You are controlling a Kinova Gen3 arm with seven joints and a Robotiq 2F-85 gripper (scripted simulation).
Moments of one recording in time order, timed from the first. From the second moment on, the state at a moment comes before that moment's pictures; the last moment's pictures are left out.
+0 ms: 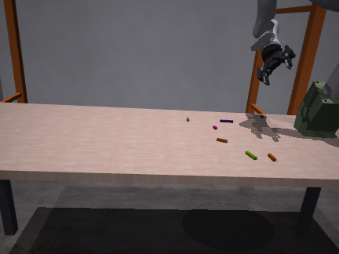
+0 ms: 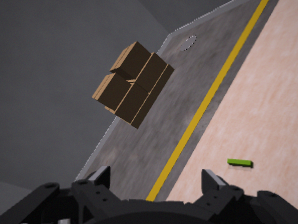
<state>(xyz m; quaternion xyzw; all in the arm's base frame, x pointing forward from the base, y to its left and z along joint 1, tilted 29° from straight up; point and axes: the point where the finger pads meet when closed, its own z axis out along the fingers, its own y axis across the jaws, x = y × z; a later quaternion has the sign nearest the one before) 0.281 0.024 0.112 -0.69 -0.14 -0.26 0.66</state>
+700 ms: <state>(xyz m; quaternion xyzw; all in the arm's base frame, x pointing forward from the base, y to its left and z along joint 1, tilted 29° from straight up) 0.285 0.043 0.091 -0.75 -0.07 -0.12 0.65</state>
